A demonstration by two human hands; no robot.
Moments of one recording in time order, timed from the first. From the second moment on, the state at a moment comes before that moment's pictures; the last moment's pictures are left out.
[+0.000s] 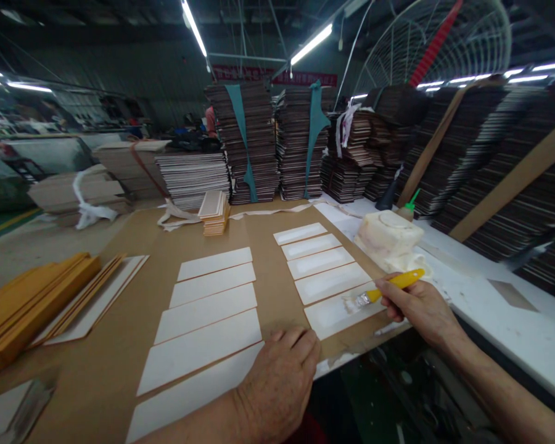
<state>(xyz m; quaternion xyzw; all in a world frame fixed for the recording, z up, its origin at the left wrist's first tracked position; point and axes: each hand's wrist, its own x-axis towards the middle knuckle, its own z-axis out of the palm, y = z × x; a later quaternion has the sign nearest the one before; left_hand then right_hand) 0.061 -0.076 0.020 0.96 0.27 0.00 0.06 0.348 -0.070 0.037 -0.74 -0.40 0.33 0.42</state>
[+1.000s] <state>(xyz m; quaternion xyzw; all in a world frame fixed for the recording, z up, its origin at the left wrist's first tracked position) 0.063 -0.077 0.027 0.96 0.26 0.01 0.07 0.355 -0.084 0.051 -0.64 -0.34 0.35 0.60</state>
